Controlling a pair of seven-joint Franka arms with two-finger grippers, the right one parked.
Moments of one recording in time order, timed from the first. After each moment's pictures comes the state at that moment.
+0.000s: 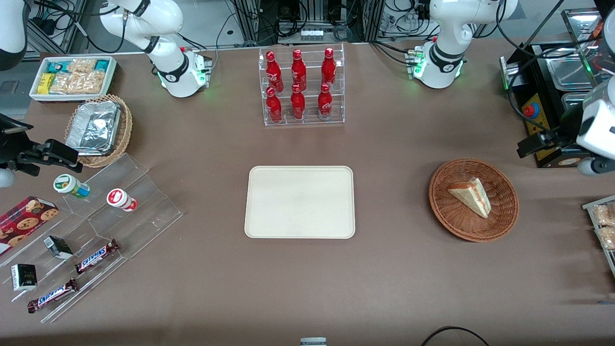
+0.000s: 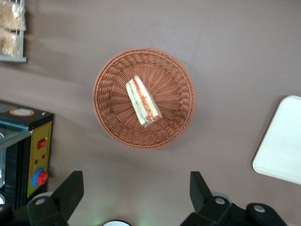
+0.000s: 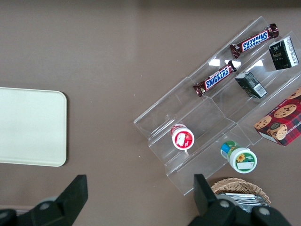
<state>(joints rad) -0.06 0.11 0.03 -1.49 0.03 1.49 -0.30</state>
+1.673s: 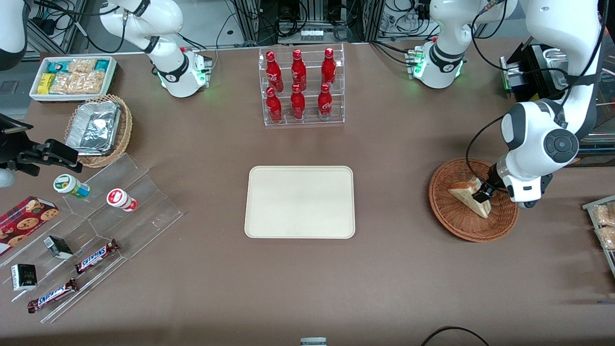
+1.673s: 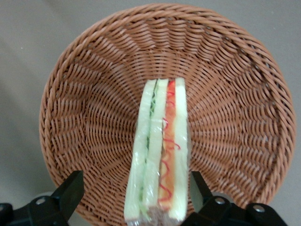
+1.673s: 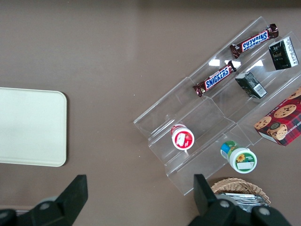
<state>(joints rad) 0.00 0.22 0.04 -2.20 0.03 2.33 -0.87</state>
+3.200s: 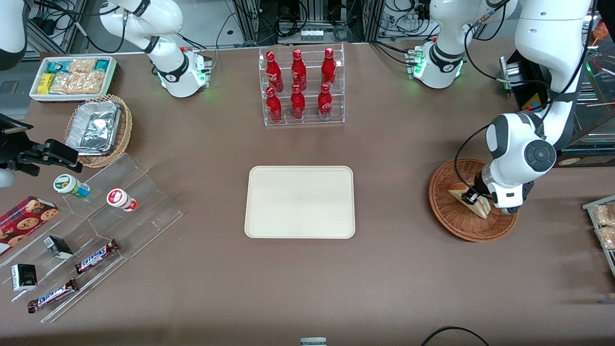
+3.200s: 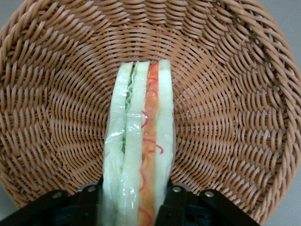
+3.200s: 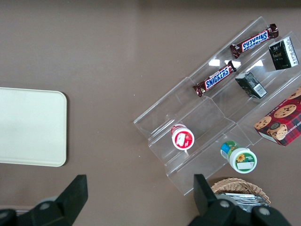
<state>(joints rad) -0.03 0.30 0.02 -2.19 -0.01 2.42 -0.87</state>
